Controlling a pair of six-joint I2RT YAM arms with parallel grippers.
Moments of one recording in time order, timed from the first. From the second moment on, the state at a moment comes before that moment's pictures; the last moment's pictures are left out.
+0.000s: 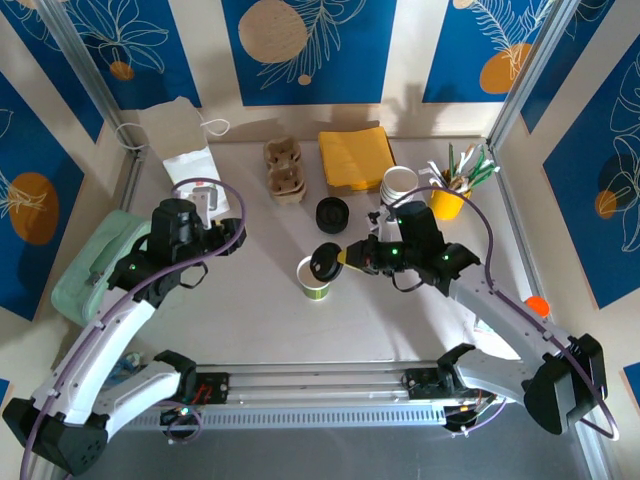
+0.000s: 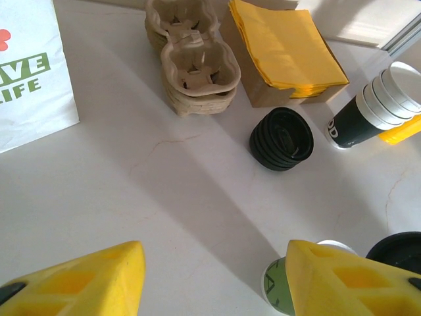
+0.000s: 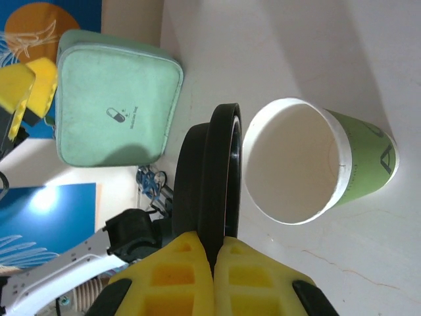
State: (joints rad) left arm -0.40 0.92 0.99 -0.64 0.03 -0.39; right arm 0.52 1.09 0.81 -0.39 -0.66 0.84
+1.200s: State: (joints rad) left arm -0.40 0.94 0.98 -0.64 0.05 -0.42; right arm 0.49 1.26 0.69 -0.10 -0.75 0.98
